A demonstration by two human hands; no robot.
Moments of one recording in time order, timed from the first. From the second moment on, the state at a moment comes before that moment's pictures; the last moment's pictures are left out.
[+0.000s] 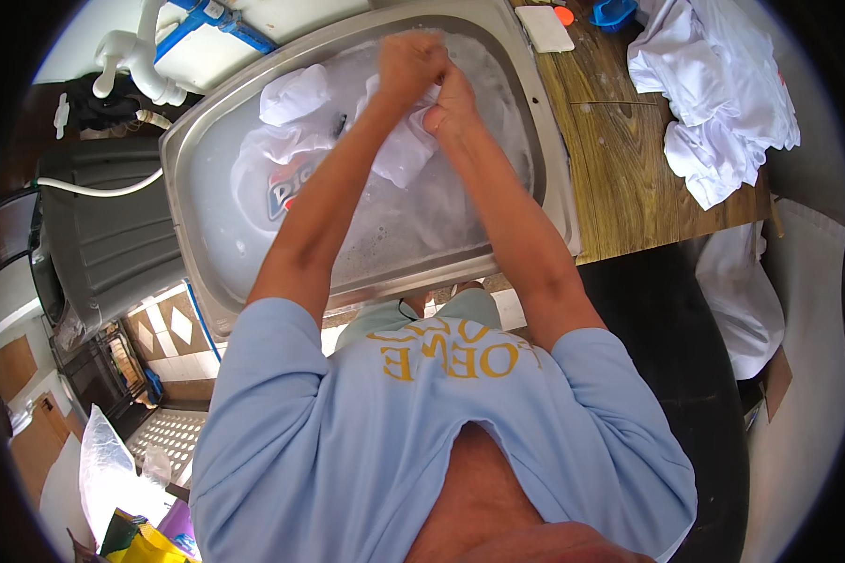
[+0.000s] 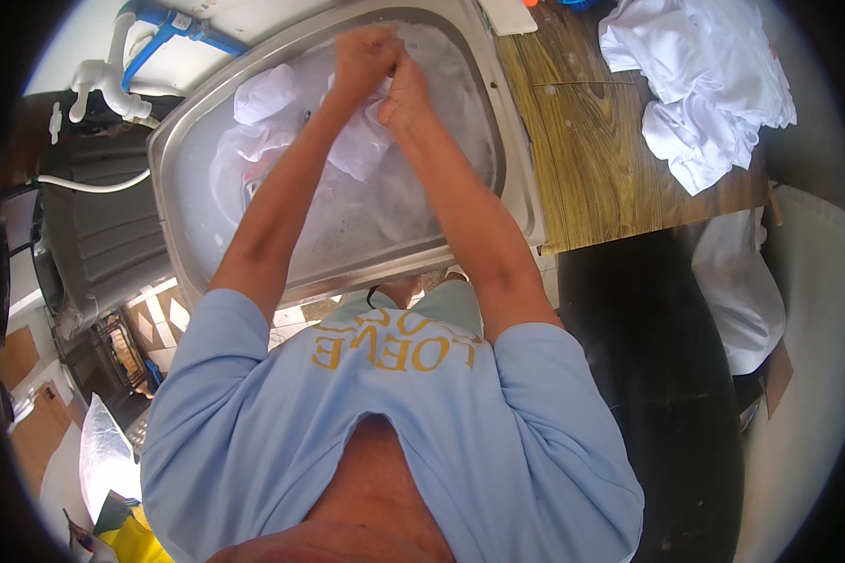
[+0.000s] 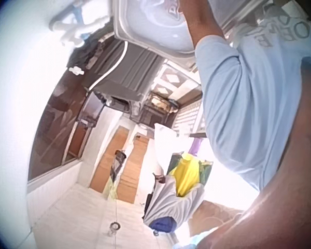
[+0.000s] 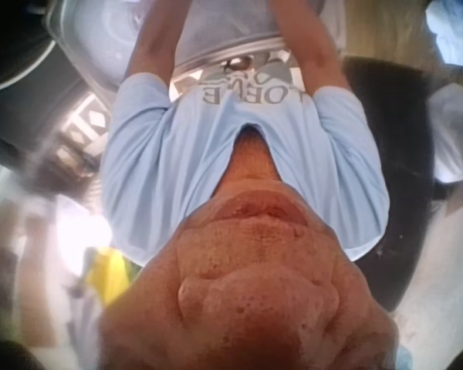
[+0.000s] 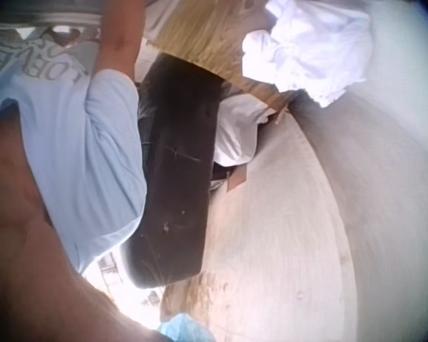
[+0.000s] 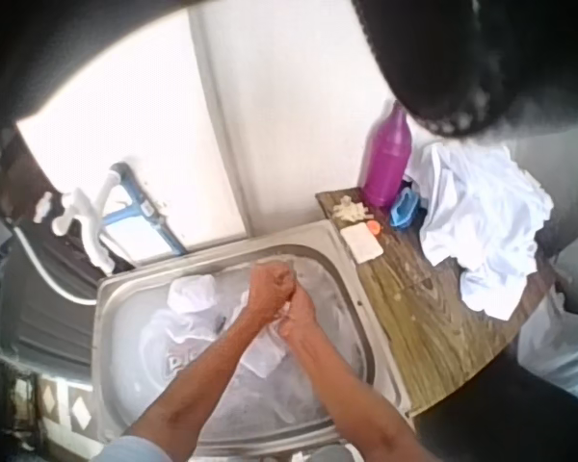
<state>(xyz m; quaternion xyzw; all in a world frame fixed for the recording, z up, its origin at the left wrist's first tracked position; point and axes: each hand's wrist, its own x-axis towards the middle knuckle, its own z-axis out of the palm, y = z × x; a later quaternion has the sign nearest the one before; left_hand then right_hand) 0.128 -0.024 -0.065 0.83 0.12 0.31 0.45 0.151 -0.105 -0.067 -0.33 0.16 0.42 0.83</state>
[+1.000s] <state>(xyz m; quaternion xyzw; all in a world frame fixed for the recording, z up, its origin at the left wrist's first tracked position) 0.132 -0.026 -0.053 0.78 0.20 0.26 0.54 0.155 -0.114 -0.059 -0.27 0.15 0.44 0.84</state>
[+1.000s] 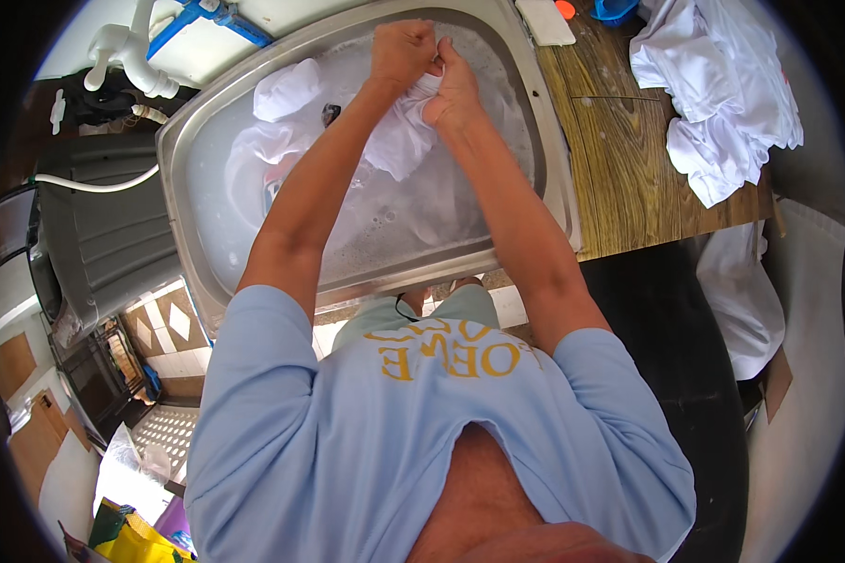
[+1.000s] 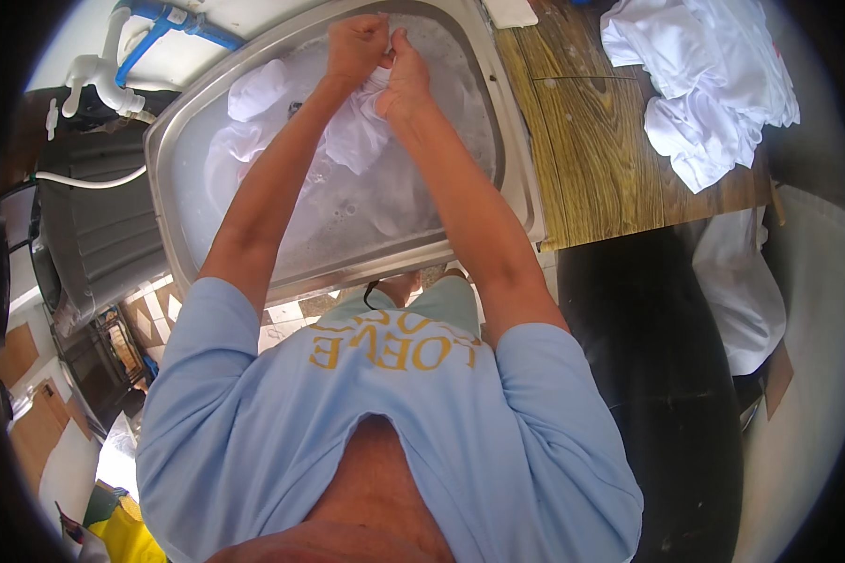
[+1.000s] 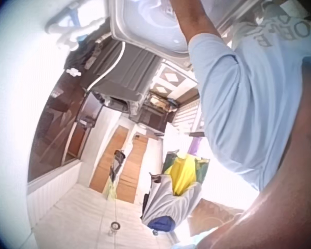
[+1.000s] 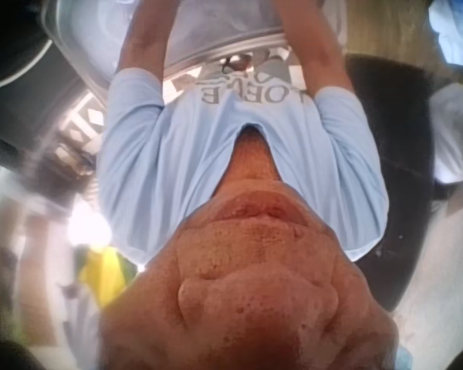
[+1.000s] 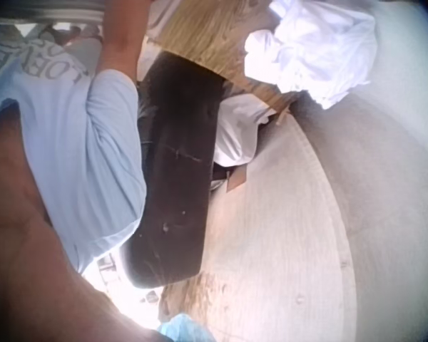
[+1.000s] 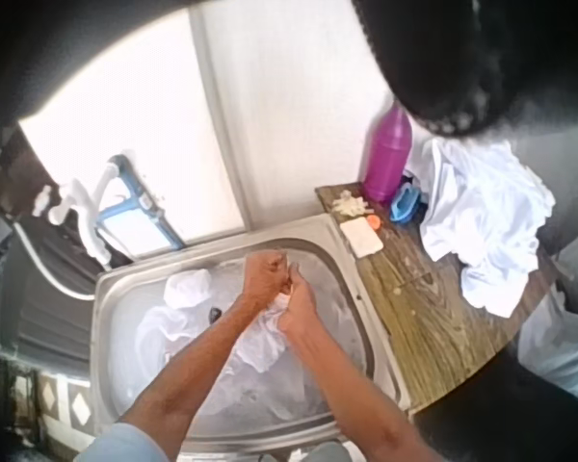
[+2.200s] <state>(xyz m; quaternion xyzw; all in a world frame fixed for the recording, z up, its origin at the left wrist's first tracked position) 0.142 -0.072 -0.063 0.77 0.09 0.38 0.50 0.215 -0.125 -0.156 -0.13 -0.04 0.54 0.83</state>
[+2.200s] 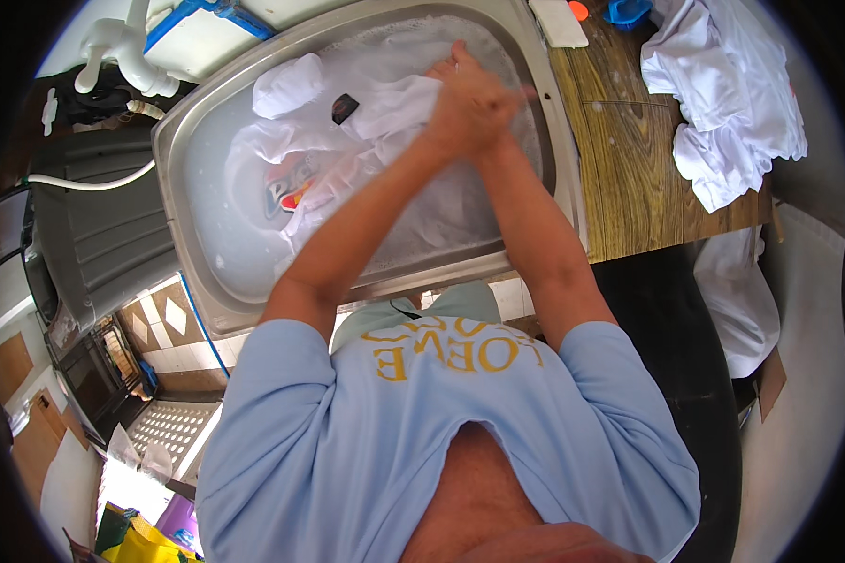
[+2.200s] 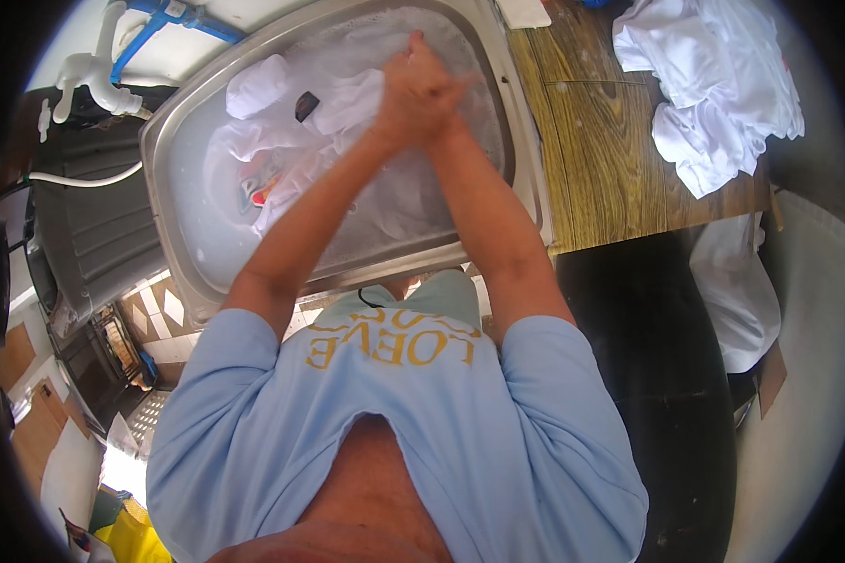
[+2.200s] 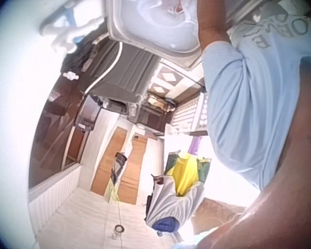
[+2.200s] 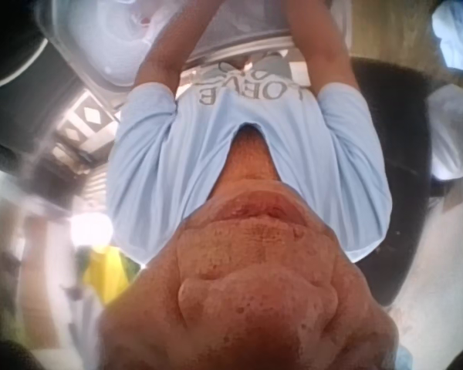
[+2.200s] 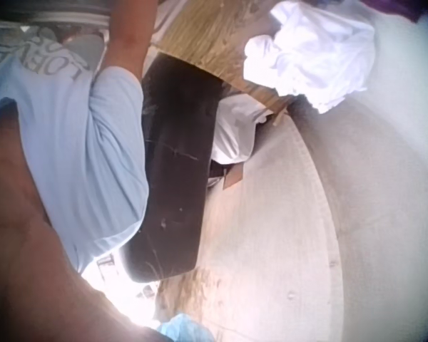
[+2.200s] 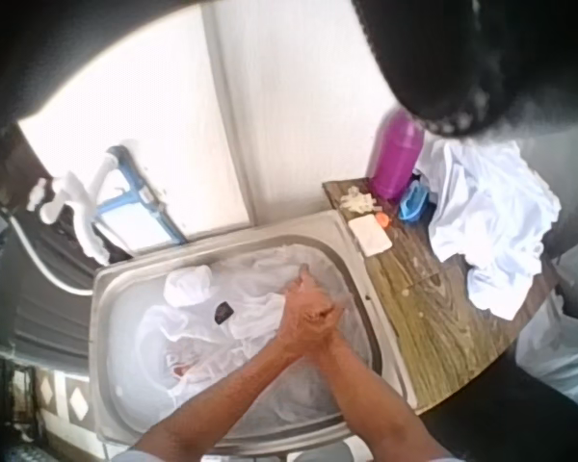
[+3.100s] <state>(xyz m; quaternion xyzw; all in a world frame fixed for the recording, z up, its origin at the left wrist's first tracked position) 0.111 0.028 -0.080 0.79 0.25 0.34 0.46 0.177 -0.117 -0.061 -0.30 0.15 0.40 0.85</state>
